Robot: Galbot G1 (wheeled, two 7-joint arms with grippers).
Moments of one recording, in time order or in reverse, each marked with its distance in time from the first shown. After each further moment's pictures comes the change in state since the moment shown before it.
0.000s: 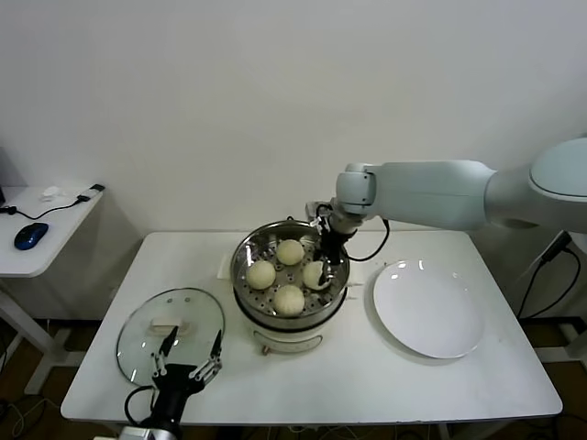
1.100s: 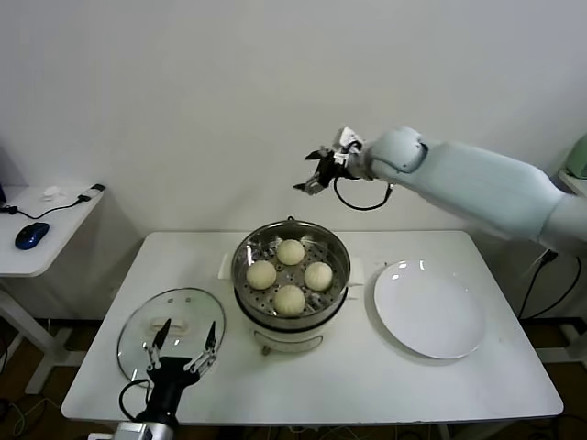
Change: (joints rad) left arm -0.026 0.001 -0.009 0.001 0.016 -0.016 -0.032; right arm -0.292 -0.335 0.714 0.082 -0.001 0.021 0.600
